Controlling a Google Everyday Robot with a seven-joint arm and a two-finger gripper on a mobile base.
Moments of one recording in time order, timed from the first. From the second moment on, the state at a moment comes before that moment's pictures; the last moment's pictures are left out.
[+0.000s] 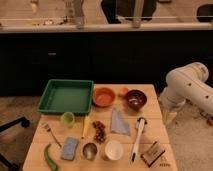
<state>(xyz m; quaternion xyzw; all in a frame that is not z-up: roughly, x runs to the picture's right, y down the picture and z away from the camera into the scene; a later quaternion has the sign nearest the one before) 0.287 0.108 0.683 -0.28 0.02 0.02 0.96</state>
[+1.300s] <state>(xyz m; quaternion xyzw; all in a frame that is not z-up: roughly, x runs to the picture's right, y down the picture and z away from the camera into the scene) 0.137 0.152 0.639 -0.28 -0.03 -0.27 0.92</state>
